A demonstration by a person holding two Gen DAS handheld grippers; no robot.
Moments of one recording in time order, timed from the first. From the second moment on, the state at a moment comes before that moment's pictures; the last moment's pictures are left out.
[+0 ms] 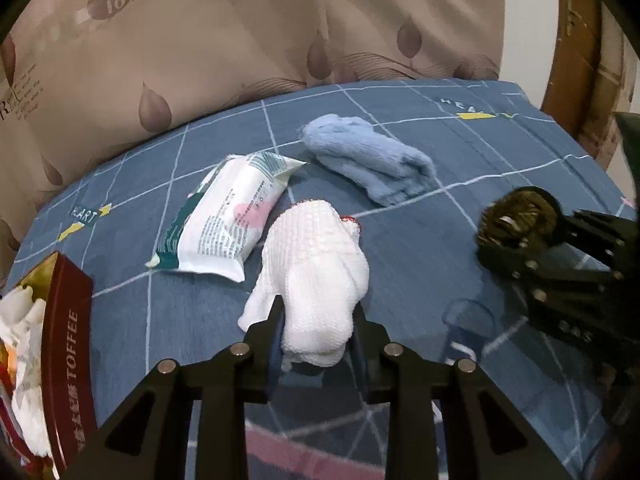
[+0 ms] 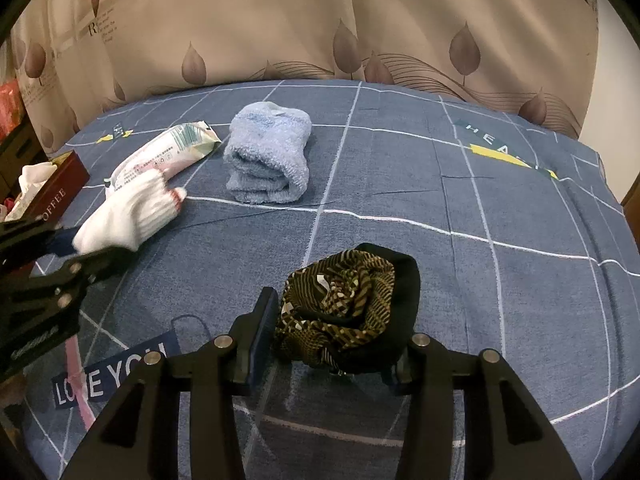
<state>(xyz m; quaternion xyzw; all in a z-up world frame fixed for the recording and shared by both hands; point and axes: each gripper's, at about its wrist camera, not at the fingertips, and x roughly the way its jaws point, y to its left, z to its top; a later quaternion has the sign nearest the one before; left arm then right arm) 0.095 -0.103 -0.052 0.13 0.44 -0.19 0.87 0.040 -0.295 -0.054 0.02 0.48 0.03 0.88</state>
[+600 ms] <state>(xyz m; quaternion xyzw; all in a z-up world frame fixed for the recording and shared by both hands) 0.063 -0.073 -0.016 0.08 0.43 -0.22 0.87 0.040 -0.294 -0.053 0.02 0.48 0.03 0.88</state>
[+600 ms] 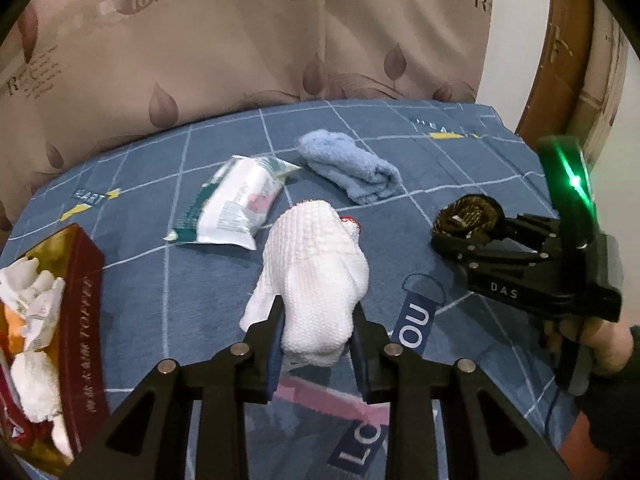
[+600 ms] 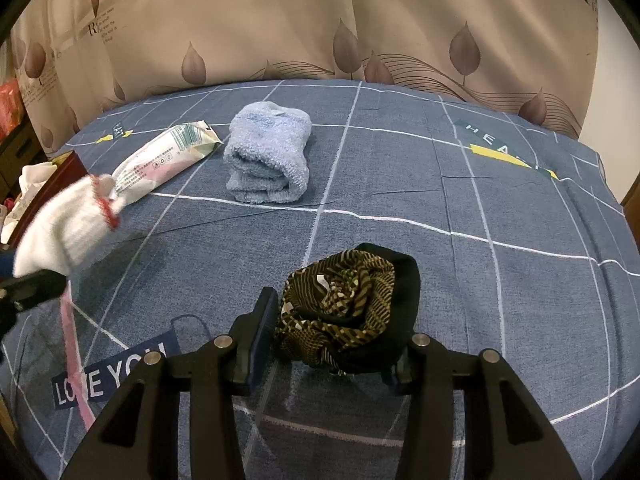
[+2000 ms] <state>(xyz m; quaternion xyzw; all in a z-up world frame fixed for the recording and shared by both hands) 0.086 0.165 0.038 0.07 0.40 0.02 0.91 0.040 -0.295 -0.054 0.01 0.48 0.03 0.88</state>
